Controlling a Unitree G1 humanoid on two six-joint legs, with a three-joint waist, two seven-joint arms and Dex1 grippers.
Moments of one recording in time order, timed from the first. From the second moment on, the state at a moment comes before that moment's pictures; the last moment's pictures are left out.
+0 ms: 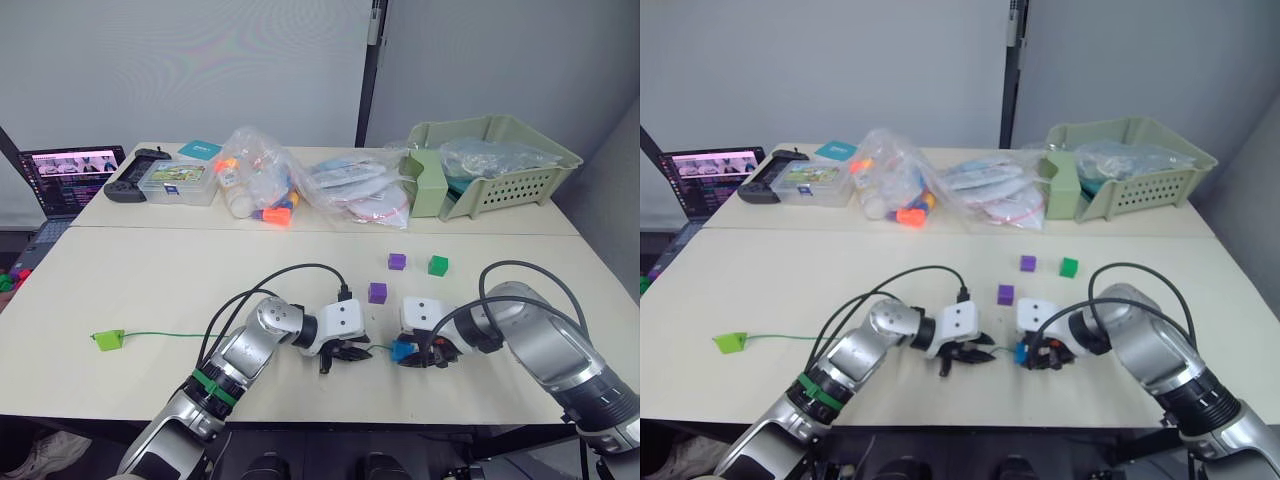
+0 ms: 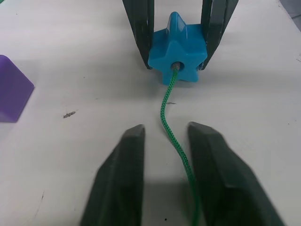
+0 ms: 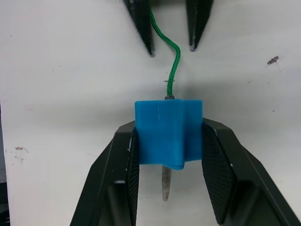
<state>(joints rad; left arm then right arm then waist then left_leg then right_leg) -0.58 0.31 -0.48 0.11 0.03 0.31 -1.09 -0.49 -0.86 0.37 -0.24 -0.02 0.64 1.32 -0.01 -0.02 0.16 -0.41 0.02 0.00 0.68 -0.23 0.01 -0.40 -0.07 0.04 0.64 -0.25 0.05</state>
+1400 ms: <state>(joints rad) -0.57 0.24 -0.44 0.14 -0.04 0.23 -1.07 -0.34 -1.00 0.15 -0.26 0.14 0.55 1.33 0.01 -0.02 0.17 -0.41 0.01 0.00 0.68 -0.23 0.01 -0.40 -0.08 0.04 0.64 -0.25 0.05</state>
